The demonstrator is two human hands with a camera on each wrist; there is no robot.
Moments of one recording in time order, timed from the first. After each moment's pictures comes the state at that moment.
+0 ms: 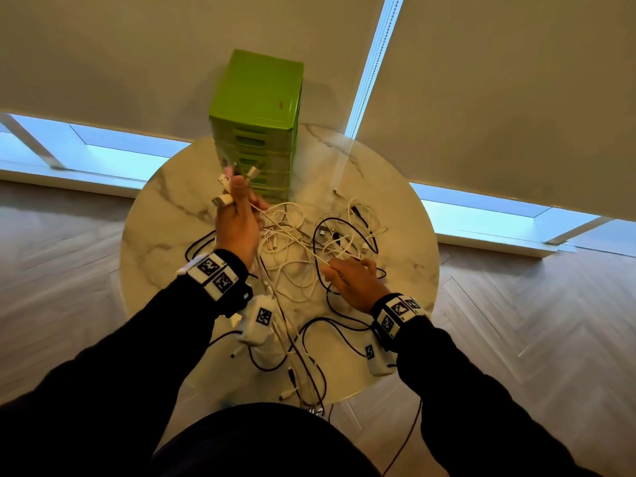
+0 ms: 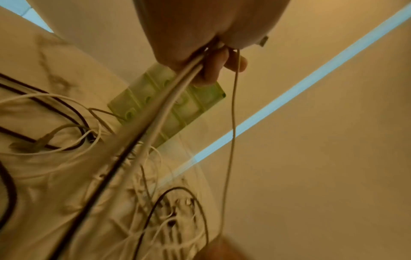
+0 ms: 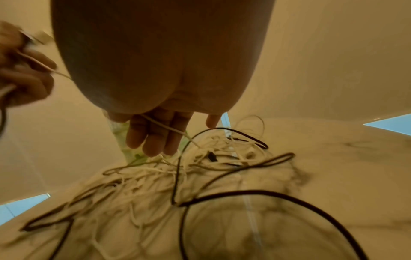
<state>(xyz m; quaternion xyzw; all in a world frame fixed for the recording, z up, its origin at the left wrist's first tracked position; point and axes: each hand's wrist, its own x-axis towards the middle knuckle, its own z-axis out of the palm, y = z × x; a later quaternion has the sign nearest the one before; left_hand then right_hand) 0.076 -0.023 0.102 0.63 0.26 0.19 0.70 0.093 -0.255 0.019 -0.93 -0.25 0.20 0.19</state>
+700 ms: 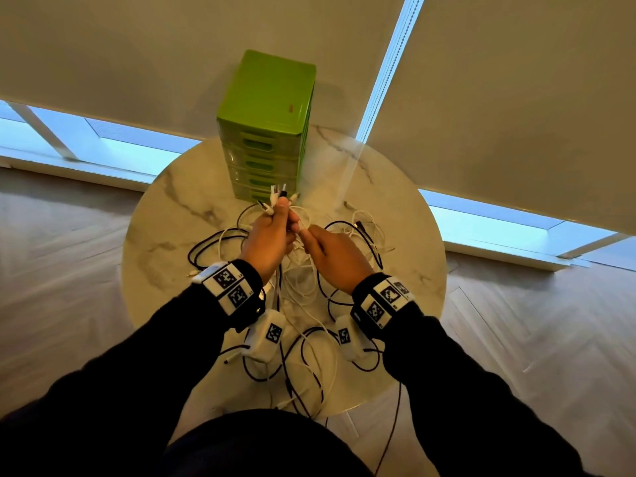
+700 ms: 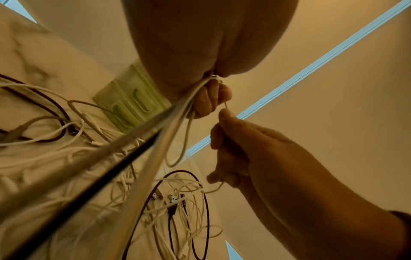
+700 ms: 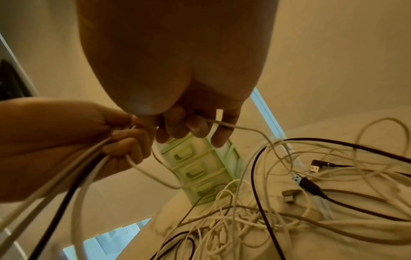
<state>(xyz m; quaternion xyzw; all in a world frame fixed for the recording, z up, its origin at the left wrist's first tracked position) 0.083 -0.048 0.099 0.63 0.23 0.00 0.74 0.124 -0.193 0.066 -0.90 -0.30 0.09 0.31</state>
